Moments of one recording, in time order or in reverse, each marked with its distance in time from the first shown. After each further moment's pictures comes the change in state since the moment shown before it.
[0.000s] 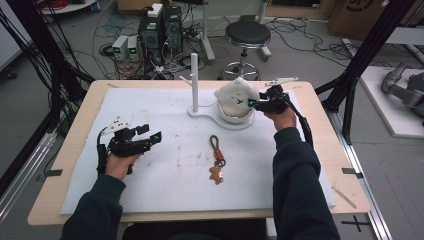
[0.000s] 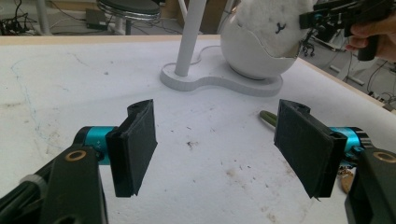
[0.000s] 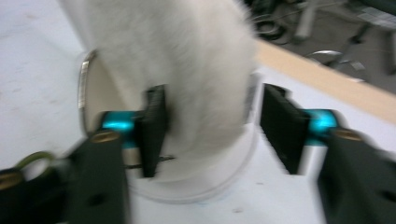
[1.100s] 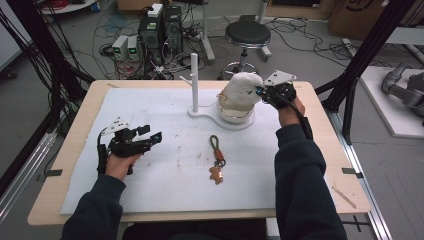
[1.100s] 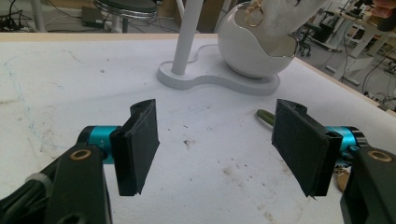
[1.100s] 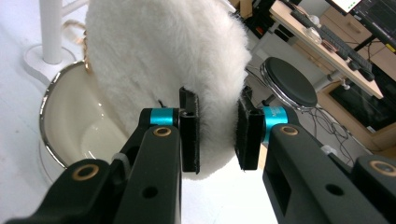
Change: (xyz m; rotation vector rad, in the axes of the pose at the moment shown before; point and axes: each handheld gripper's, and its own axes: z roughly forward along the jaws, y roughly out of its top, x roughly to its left) left arm 0.001 -0.001 0.000 -0.001 -0.013 -0.011; right arm 0.026 0.029 -0.042 -0.095 -0.299 -0.382
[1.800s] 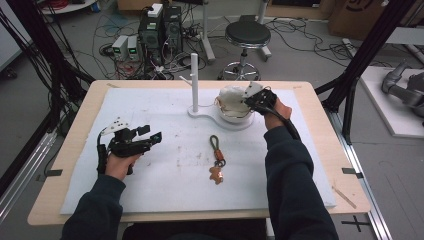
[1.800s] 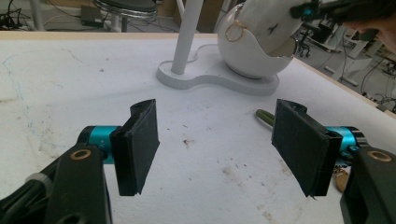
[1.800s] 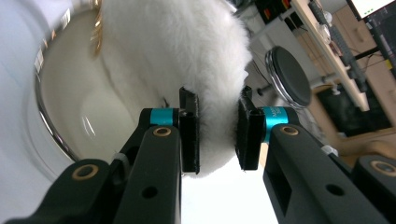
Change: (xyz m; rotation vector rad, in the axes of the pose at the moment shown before) left arm 0.000 0.000 0.000 -0.001 -0.003 -0.008; right arm 0.043 0.002 0.040 0.148 -0.023 -0.267
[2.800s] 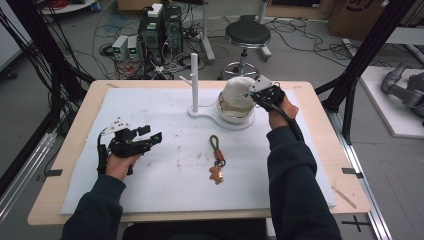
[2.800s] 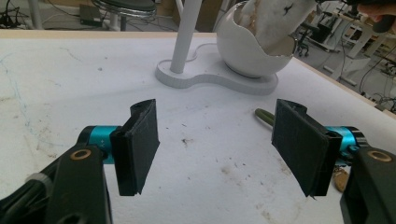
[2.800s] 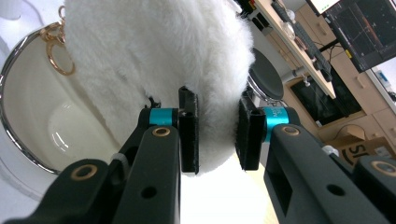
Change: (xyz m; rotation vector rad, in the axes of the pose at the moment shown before) left arm 0.000 0.000 0.000 0.006 -0.004 0.001; right arm -0.014 0.001 -0.022 -0.031 -0.095 0.107
